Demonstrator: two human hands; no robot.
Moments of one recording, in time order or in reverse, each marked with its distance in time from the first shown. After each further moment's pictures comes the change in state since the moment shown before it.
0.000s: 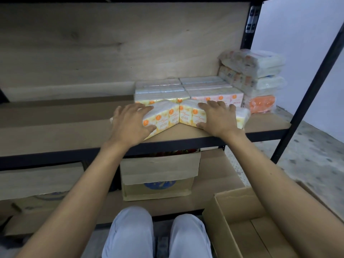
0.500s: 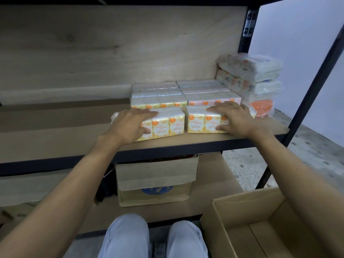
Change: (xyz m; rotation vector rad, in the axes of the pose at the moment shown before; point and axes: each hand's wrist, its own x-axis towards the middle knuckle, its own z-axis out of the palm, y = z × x) left_hand 0.033 -0.018 0.012 -0.029 -0.190 0.183; right_hand 0.011 0.080 0.005 0.186 -0.037 -0.167
